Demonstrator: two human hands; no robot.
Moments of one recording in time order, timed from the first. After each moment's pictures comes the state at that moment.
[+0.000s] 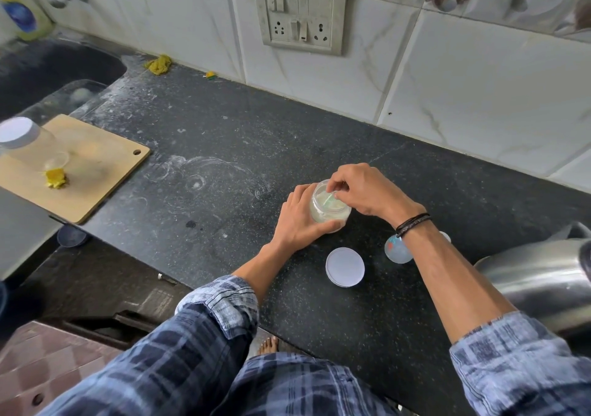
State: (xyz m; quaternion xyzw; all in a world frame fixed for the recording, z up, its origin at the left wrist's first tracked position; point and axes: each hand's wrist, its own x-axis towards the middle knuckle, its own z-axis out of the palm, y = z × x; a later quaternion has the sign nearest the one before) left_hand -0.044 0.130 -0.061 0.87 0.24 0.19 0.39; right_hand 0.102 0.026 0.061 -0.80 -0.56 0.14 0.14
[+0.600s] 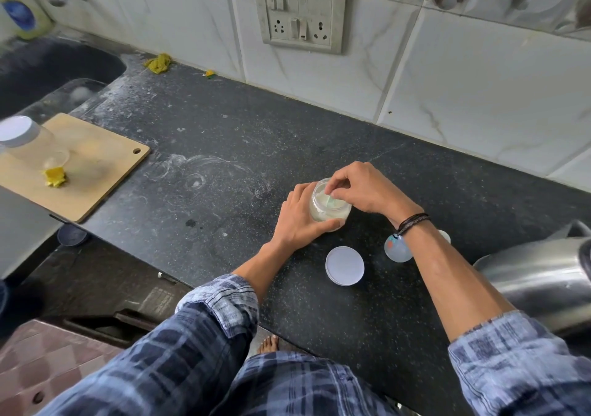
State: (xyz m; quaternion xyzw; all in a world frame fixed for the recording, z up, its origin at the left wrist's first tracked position) left_hand -0.044 0.129 -0.060 0.86 0.24 0.19 0.40; right_hand 0.101 0.027 0.060 -0.81 -0.51 0.21 0.20
